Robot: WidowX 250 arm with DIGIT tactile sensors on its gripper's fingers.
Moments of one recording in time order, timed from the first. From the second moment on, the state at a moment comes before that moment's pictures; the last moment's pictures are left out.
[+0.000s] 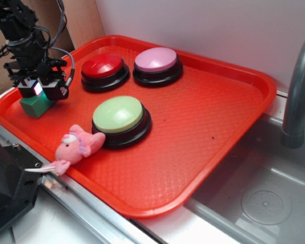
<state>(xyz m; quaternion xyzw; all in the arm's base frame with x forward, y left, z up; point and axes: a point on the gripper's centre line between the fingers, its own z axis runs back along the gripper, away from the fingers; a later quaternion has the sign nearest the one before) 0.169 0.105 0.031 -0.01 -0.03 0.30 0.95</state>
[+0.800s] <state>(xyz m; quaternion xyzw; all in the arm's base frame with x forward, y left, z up) 0.196 0.011 0.142 -0.06 -0.07 0.15 0.98</state>
